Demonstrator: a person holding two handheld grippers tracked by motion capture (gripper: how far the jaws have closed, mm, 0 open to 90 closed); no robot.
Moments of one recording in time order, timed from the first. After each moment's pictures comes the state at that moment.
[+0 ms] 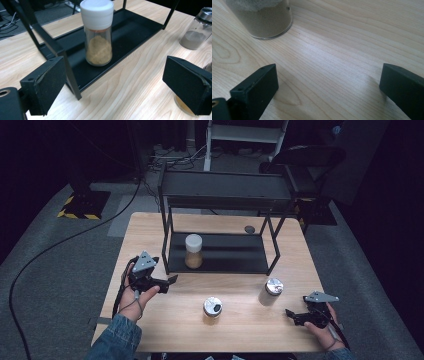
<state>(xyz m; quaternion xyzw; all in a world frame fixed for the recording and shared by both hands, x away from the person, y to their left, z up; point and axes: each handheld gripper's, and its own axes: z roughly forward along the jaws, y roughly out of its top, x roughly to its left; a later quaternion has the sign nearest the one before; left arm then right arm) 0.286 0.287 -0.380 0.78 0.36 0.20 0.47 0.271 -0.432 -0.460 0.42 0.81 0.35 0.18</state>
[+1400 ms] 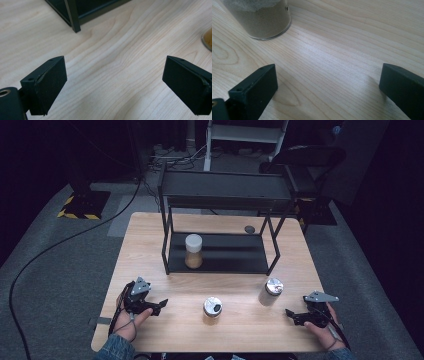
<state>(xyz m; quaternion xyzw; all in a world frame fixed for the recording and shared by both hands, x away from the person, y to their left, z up) 0.271 0.297 -0.445 0.81 0.40 0.16 0.39 0.270 -0.430 -0.460 0.43 0.81 0.35 0.19</state>
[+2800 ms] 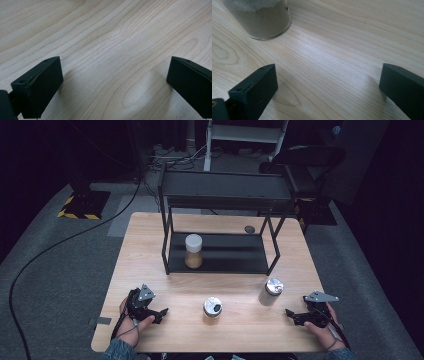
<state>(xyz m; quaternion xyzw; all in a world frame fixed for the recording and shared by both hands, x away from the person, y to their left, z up) 0.270 0.281 -0.455 0.84 0.40 0.16 0.34 0.270 -0.430 -0.460 0.43 0.81 0.35 0.19</state>
